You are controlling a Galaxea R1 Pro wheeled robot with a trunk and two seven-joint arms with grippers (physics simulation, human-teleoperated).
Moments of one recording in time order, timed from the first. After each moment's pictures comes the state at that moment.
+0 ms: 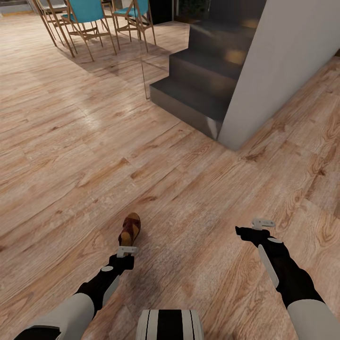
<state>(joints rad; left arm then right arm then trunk) -0.71 -0.04 -0.04 -0.30 -0.01 -0.02 0.01 -0.58 -0.17 -0.06 -1.04 -0.12 0.47 -0.05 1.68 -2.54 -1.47</state>
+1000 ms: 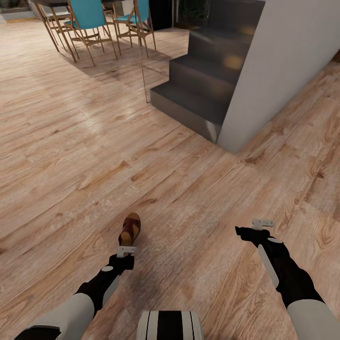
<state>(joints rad) -0.71 -0.04 -0.04 -0.30 -0.01 -0.02 0.01 -0.58 -0.17 -0.06 -1.04 -0.12 0.47 -0.05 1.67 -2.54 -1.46</state>
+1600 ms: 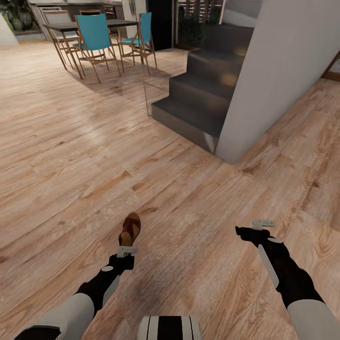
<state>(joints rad) -0.71 -0.04 -0.04 -0.30 -0.01 -0.02 0.01 -0.58 -0.17 -0.06 -1.04 -0.12 0.47 -0.05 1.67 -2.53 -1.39</state>
